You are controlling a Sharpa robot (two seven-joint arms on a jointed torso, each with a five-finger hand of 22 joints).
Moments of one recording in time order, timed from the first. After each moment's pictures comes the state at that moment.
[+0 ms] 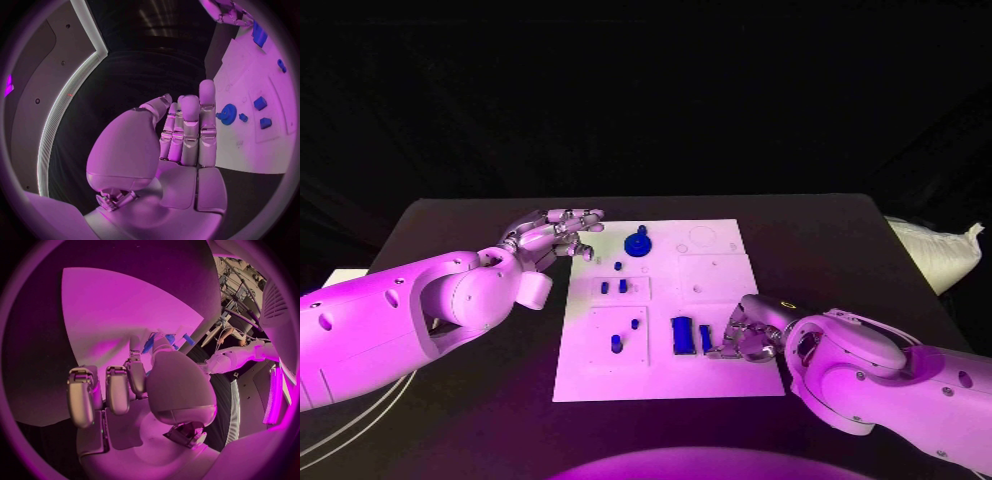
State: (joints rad) left arm 1.12 -0.90 -0.03 1.54 0.07 -0.16 0.28; left_hand 1.37 -0.10 0.40 0.04 0.13 1.02 0.17 0.12 0.07 1.13 0.09 0.27 0.11 1.27 0.01 1.04 0.54 0.16 1.28 0.11 0.44 0.97; right arm 0.86 -1.03 0.04 1.94 -1.50 -0.27 -0.67; right_hand 1.23 -0.04 -0.09 0.27 0.15 1.21 0.03 0.20 0.44 1.47 -0.04 1.21 1.31 1.47 -0.09 1.47 1.31 0.02 1.47 0.03 1.55 1.31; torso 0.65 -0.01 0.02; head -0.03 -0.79
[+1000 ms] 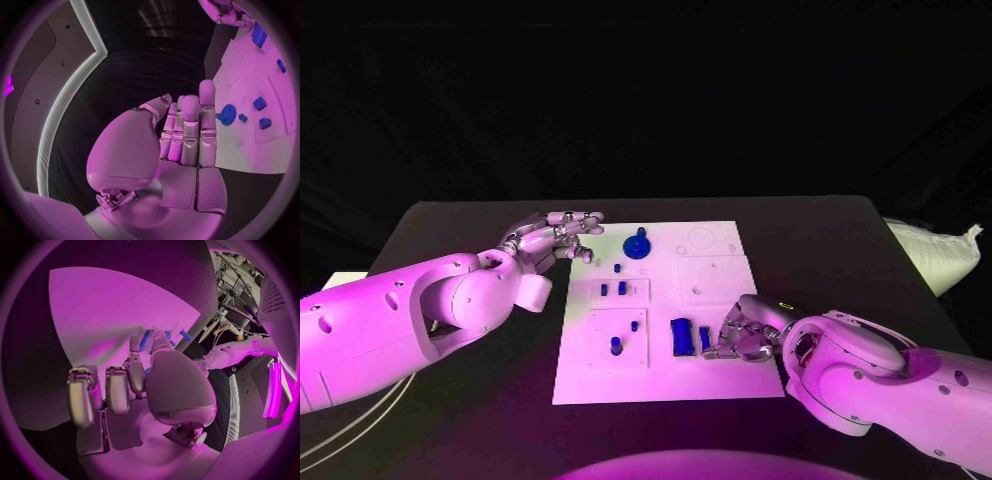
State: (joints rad) left arm 1.12 -0.90 -0.03 1.54 0.07 -0.16 0.27; left_hand 1.37 -0.10 0.40 0.04 0.13 1.01 0.18 0.12 0.07 1.13 0.09 0.27 0.11 1.27 0.01 1.04 0.54 0.16 1.28 0.11 0.44 0.97; right arm 0.86 -1.02 0.04 1.93 -1.46 -0.32 -0.63; right_hand 1.26 -0.05 -0.14 0.27 0.14 1.20 0.04 0.20 0.45 1.46 -0.03 1.20 1.34 1.47 -0.09 1.47 1.31 0.02 1.47 0.03 1.54 1.31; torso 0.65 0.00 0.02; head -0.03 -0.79
